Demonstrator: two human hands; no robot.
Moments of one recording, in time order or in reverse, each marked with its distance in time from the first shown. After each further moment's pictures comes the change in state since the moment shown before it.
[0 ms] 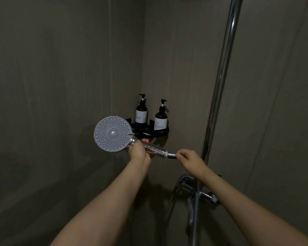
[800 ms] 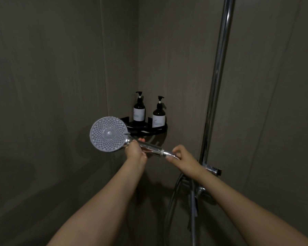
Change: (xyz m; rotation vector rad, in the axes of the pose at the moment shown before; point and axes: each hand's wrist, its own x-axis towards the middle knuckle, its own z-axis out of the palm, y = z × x) left_hand 0.014 0.001 -0.006 0.025 0.030 0.007; right_hand -0.007 0.000 0.018 0.206 -0.030 0.092
